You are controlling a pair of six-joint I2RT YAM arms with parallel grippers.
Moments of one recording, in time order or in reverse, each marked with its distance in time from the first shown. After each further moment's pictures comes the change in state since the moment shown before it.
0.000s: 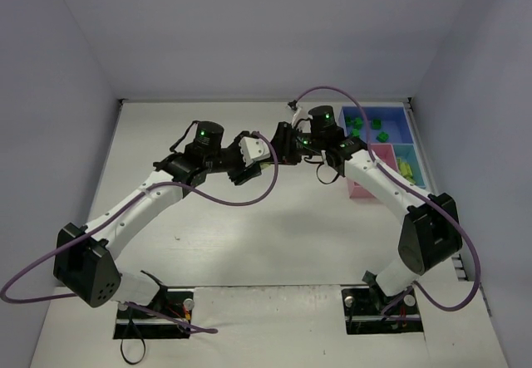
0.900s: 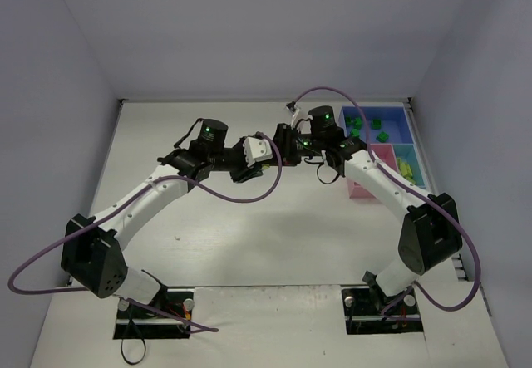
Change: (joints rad) left arm 0.016 0.064 0.040 -0.059 0.085 0.036; right arm -0.002 0.000 -0.002 -0.005 -0.048 -0.022
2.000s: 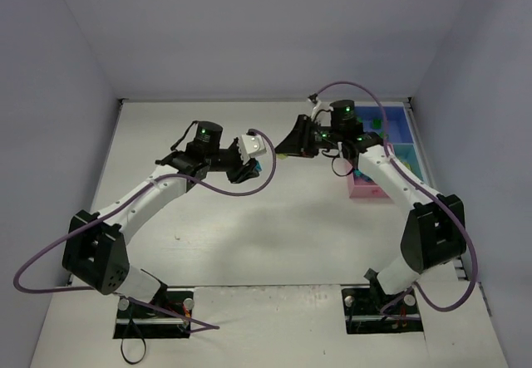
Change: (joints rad) left arm 0.038 0.016 -0.046 0.073 0.037 -0.085; right arm -0.098 -0.007 -0.003 -0.019 -0.031 -0.036
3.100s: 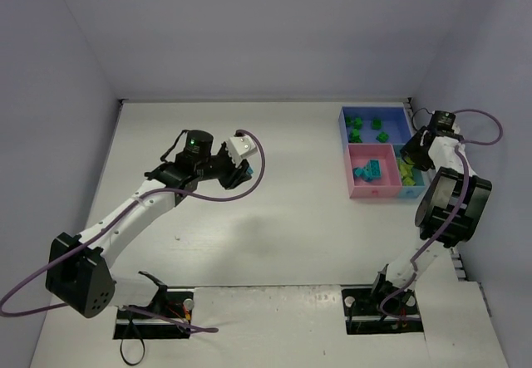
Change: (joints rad) left arm 0.002 -0.153 -0.124 0.018 -0.143 -0.179; right arm -0.771 0.229 0.098 -0.273 0.764 -0.198
